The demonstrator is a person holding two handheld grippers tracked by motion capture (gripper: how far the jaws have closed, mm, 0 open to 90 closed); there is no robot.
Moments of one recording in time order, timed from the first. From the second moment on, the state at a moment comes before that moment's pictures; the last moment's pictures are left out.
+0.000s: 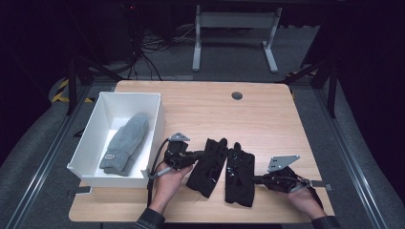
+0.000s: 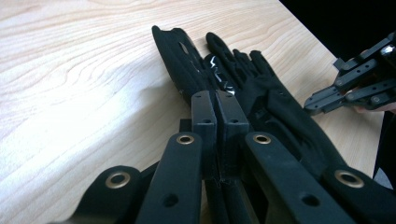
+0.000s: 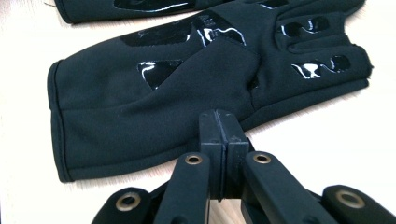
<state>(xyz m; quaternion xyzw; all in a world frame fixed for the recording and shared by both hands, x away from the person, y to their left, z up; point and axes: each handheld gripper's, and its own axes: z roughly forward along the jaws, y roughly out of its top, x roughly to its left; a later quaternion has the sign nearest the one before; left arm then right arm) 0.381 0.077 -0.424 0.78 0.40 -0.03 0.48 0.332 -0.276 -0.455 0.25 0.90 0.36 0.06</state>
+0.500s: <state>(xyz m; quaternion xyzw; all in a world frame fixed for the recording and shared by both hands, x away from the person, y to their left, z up) 0.382 0.066 -0.410 0.78 0.38 -0.05 0.49 0.343 -0.256 -0.457 0.25 0.90 0.36 0.06</state>
